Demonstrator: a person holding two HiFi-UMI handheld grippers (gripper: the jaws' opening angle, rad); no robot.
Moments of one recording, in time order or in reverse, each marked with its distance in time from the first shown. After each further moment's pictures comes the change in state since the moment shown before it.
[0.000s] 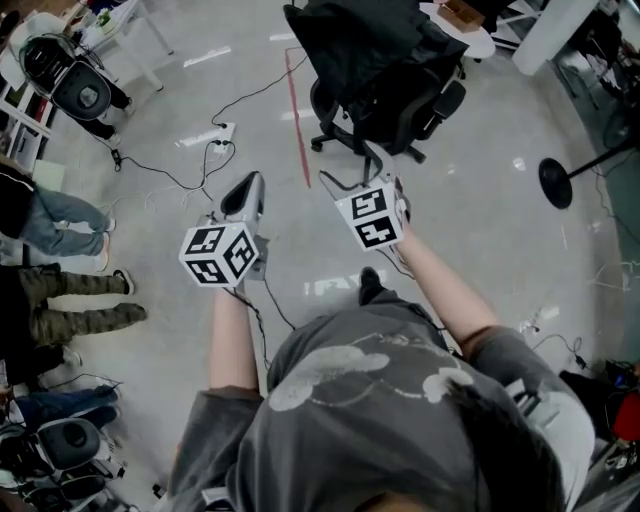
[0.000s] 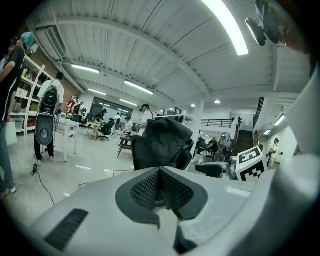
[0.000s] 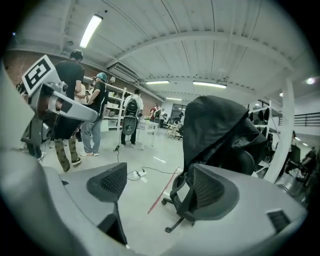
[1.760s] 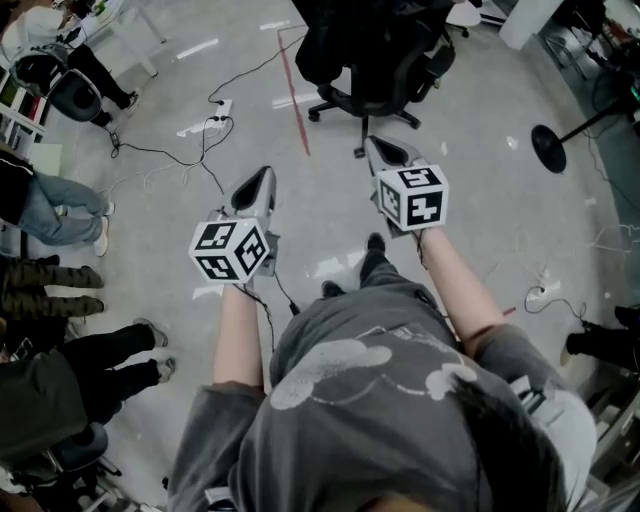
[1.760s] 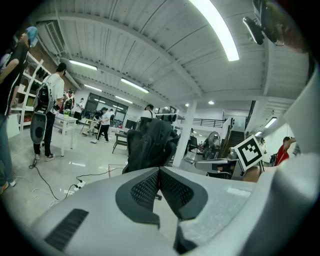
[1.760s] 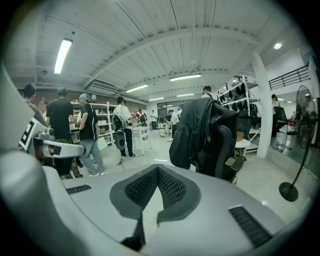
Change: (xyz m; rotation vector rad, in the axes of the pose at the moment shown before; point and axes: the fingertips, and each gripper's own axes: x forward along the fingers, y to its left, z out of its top) left arm -0.124 -0.046 -0.058 -0.004 0.022 -0.079; right arm -0.132 0.049 -0.029 0.334 -0.009 -0.054
